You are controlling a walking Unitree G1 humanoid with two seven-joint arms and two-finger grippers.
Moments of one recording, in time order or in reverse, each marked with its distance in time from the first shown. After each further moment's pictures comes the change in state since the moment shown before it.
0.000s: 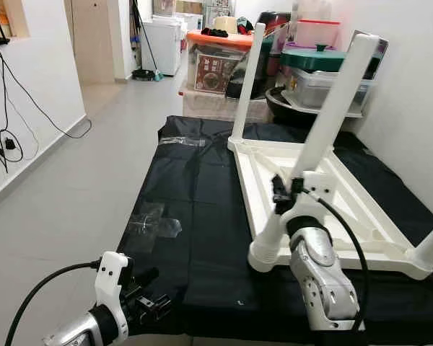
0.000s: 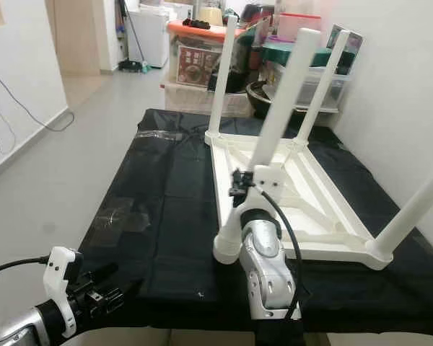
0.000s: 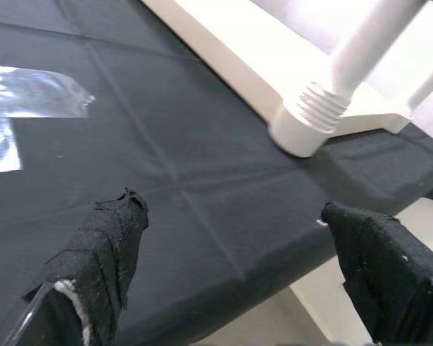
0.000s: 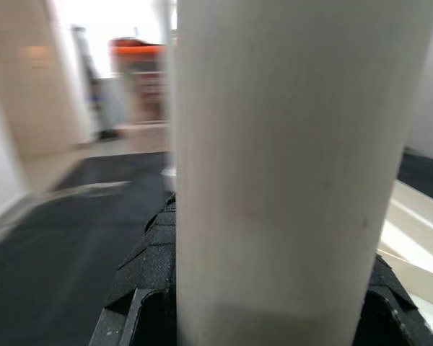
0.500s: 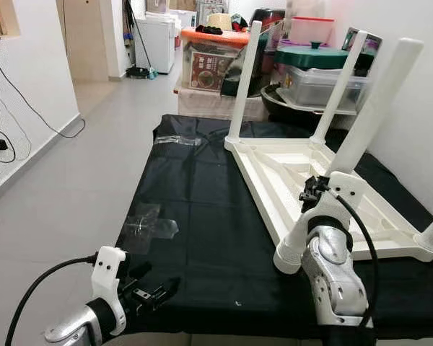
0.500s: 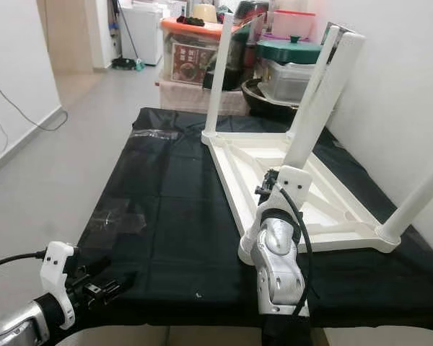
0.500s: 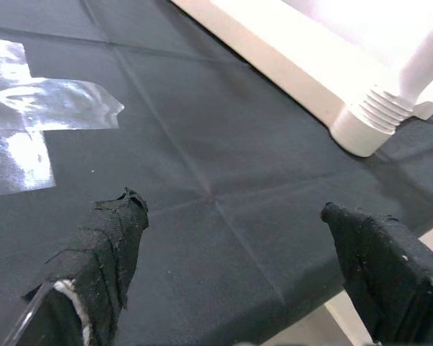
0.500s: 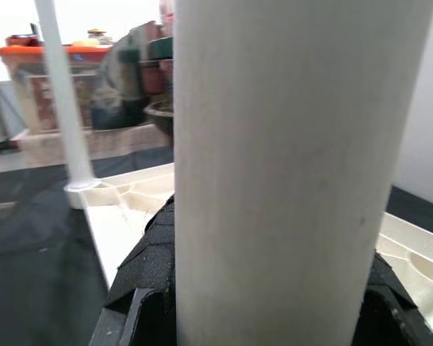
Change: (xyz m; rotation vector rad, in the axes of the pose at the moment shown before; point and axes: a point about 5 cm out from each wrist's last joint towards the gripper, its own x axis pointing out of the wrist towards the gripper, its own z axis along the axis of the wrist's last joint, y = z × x) left arm 0.003 0.010 0.002 0.031 -0.007 0.074; right arm 0.007 -0.024 0.000 -0.045 -0.012 -0.187
